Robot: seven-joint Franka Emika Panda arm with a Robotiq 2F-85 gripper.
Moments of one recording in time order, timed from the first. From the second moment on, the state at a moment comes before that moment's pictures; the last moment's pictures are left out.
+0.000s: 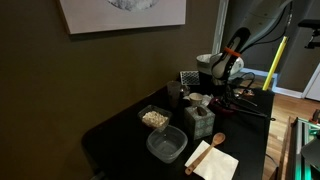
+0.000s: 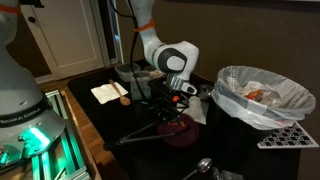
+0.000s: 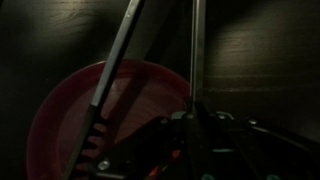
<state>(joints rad) -0.22 0.55 -0.13 -2.23 -0.13 2.41 -0.27</state>
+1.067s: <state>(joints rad) -0.11 0.40 -0.18 -2.30 -0.29 2.45 -0.10</state>
